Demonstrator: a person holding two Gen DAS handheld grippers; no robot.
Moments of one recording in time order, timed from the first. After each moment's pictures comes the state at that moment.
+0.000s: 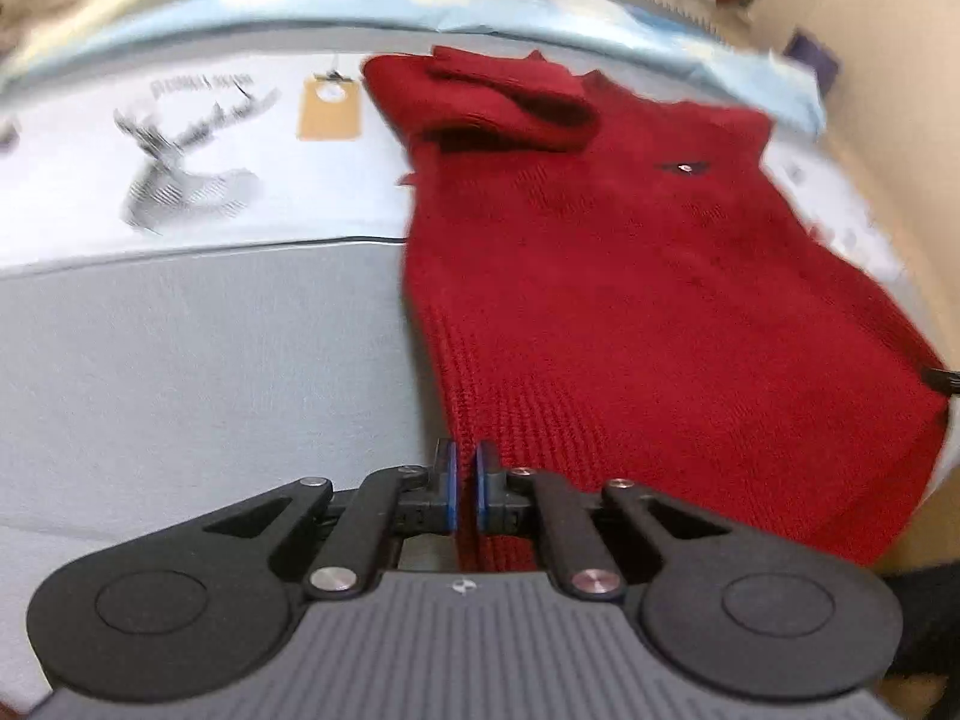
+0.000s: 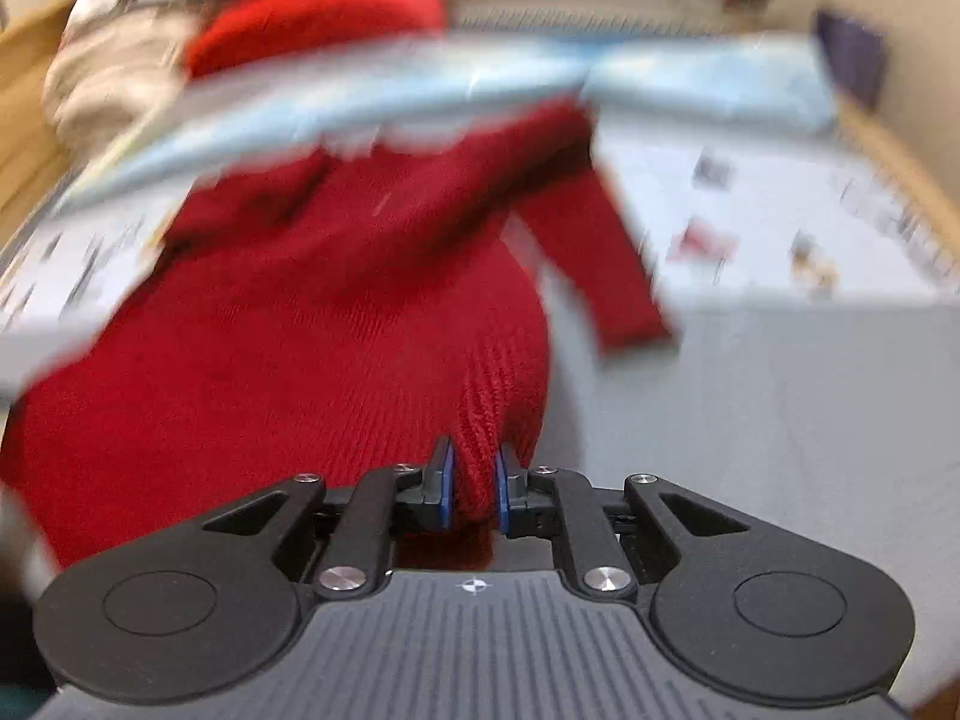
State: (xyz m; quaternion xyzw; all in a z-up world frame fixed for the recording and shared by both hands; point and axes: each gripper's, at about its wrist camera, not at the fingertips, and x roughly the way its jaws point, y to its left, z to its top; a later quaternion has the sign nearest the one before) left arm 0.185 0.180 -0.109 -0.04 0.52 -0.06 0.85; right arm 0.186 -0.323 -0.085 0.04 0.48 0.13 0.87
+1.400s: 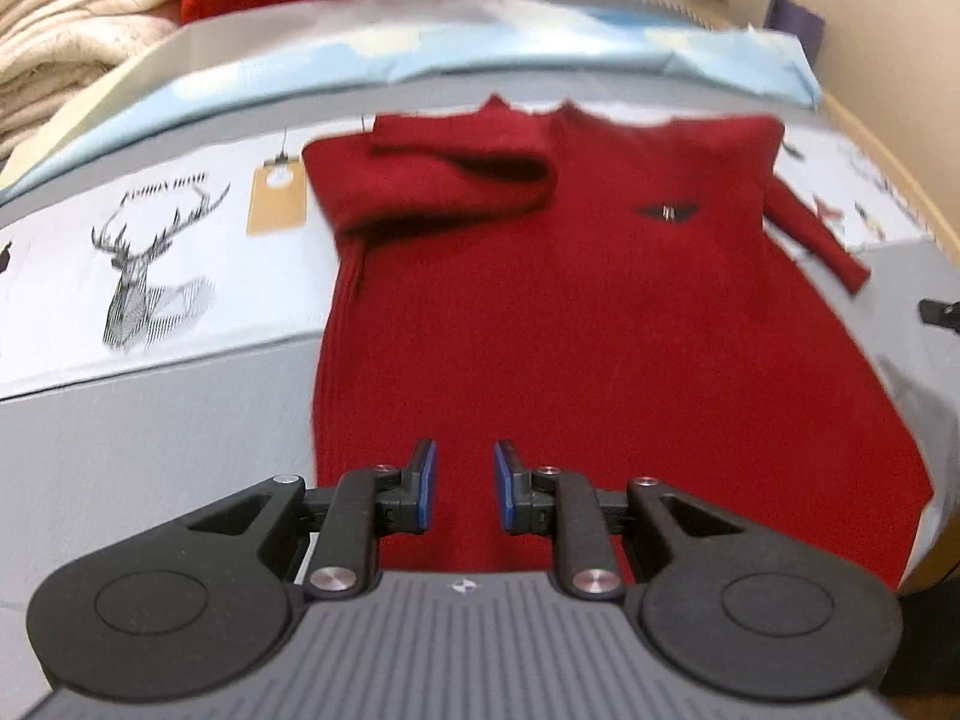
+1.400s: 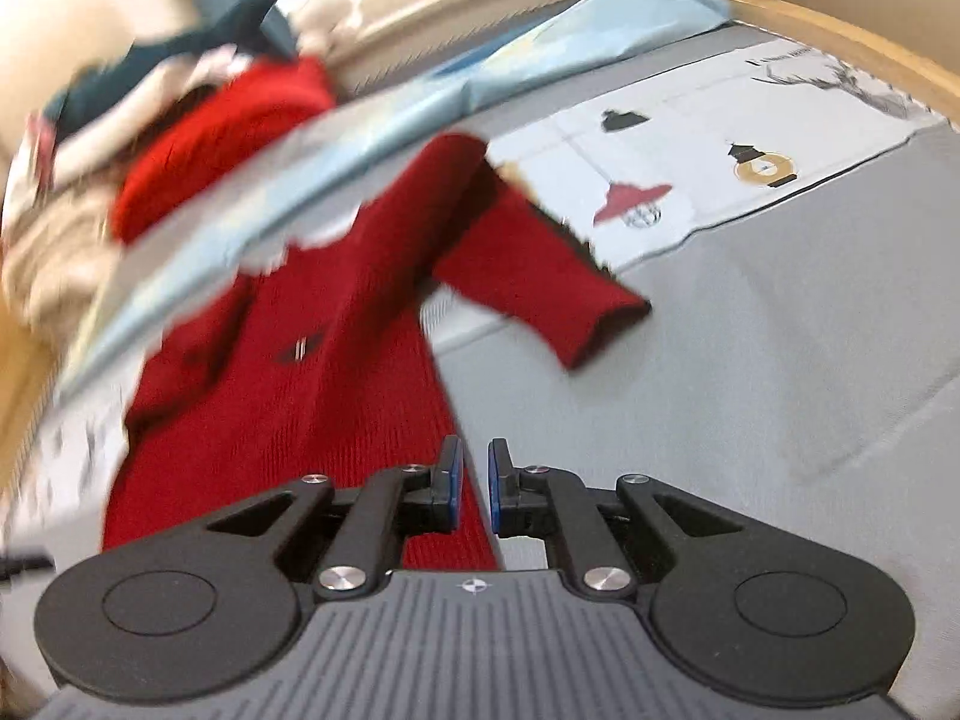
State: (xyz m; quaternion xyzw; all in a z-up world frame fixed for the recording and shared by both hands) left arm 0.222 0.109 -0.085 0.01 0.48 -0.05 0.88; right arm 0.228 -0.388 -0.125 0.24 0.41 0.05 0.88
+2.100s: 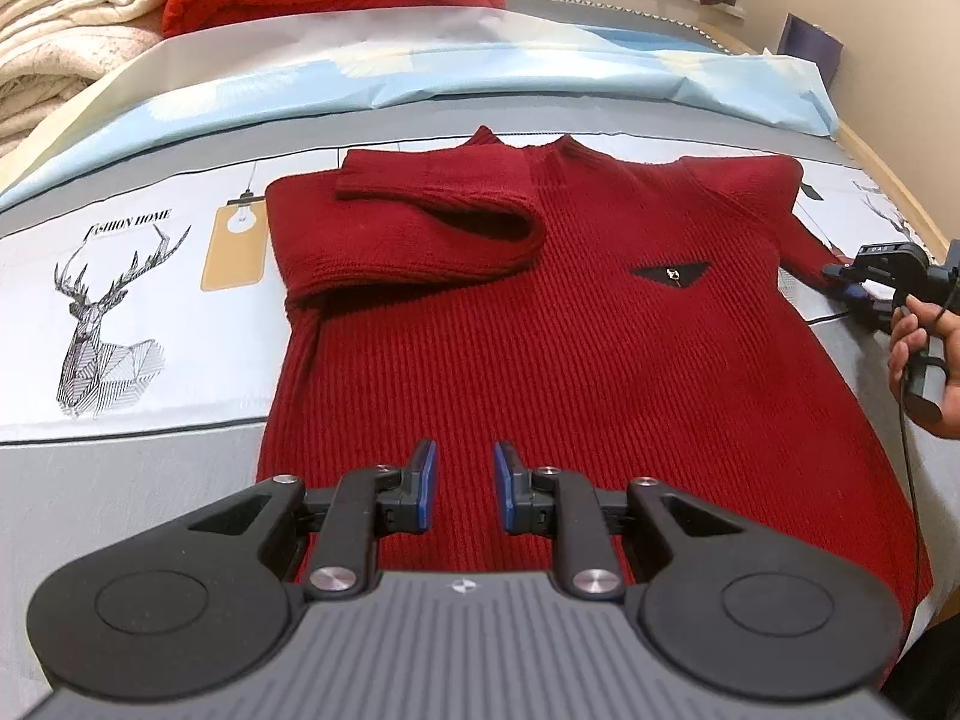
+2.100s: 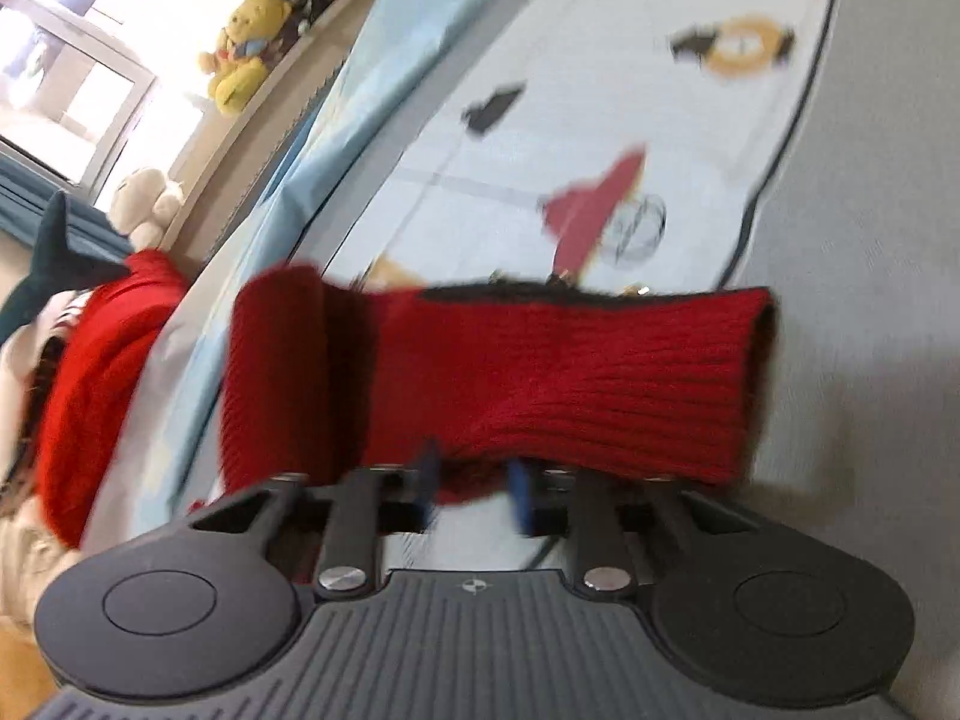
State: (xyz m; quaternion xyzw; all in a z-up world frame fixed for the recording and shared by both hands) left arm 0.291 0.078 -0.096 0.00 0.47 -0.05 0.88; right arm 0.391 -0.405 -0.223 0.44 0.35 -0.10 0.82
